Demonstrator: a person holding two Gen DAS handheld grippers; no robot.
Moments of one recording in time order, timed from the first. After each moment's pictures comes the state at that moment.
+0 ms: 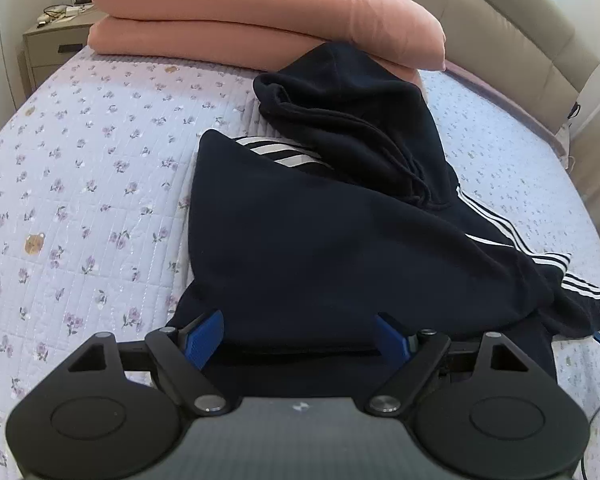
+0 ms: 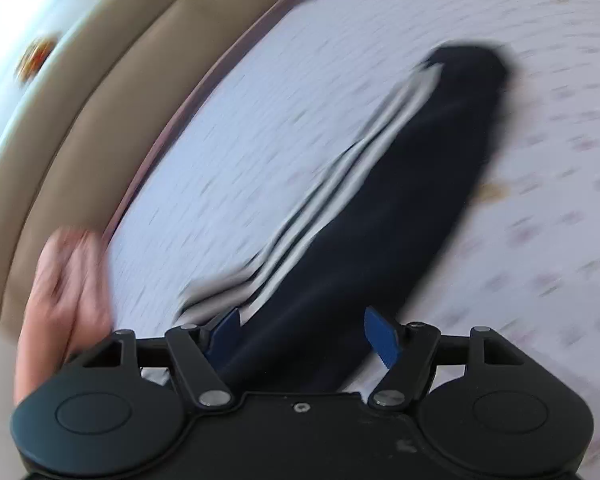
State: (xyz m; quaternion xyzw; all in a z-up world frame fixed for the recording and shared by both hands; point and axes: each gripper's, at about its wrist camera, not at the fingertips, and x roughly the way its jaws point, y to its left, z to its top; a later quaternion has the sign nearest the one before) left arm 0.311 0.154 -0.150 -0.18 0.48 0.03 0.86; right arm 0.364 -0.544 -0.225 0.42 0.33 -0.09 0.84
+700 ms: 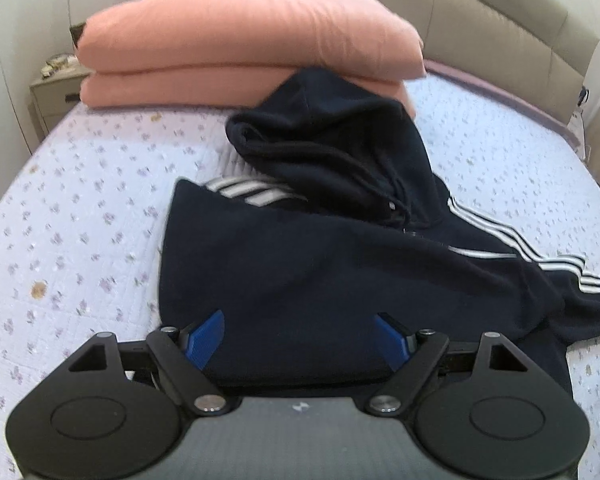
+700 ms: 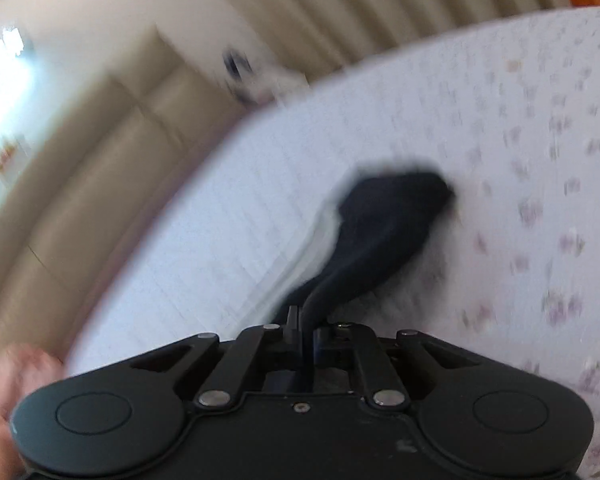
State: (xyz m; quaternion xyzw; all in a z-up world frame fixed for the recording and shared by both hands) left arm 0.328 0.100 -0.124 -0.11 0.45 0.07 0.89; right arm 0.393 -0.615 -0.255 0.43 0.15 -0.15 0.88
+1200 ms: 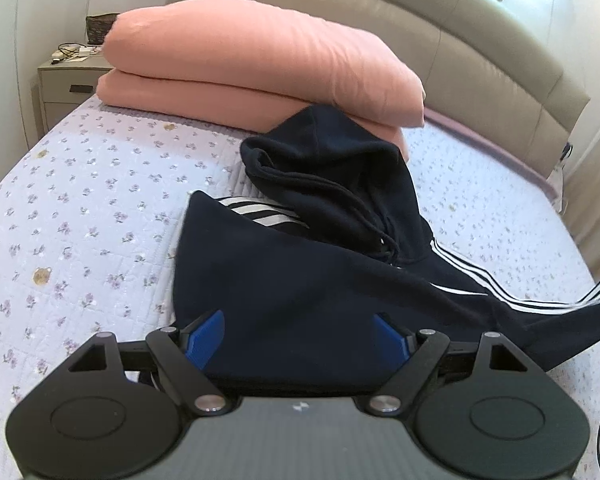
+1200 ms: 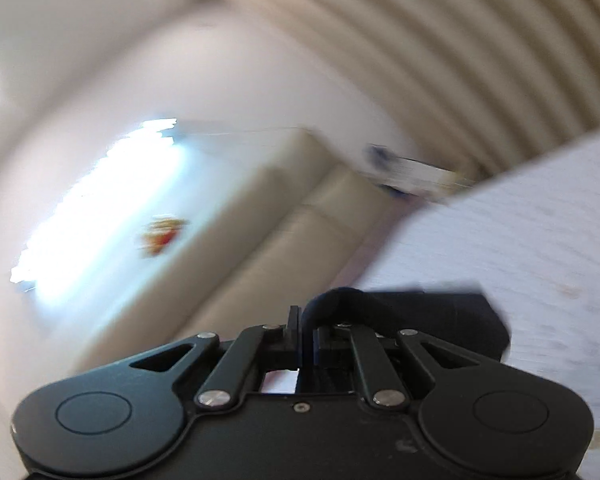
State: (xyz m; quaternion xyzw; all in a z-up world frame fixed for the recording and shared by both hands) left arm 0.294 0.136 -0.115 -0.19 0.40 0.05 0.90; right arm 0.363 -0.514 -0.076 0.39 -0.01 0.03 0.92
